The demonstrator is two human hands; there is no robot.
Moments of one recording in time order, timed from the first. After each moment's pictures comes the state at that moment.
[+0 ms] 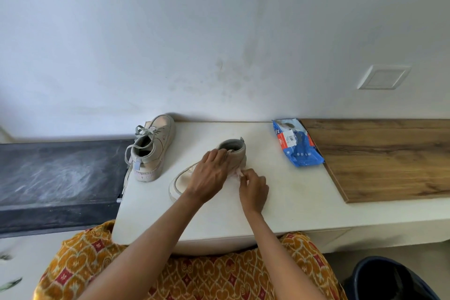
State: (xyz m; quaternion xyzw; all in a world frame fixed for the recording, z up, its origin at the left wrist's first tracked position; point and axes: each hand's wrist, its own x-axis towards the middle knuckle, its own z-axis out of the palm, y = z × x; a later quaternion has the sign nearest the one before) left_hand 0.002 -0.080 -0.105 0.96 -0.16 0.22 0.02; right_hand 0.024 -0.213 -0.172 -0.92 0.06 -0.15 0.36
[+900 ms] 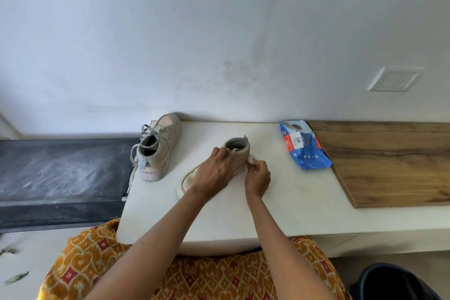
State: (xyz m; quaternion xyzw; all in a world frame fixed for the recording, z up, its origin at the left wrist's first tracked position) left_hand 0.009 -0.079 -0.098 0.96 -0.14 0.20 0.12; right_hand 0.061 -0.197 -0.163 -0.82 0.14 -0.16 0.54
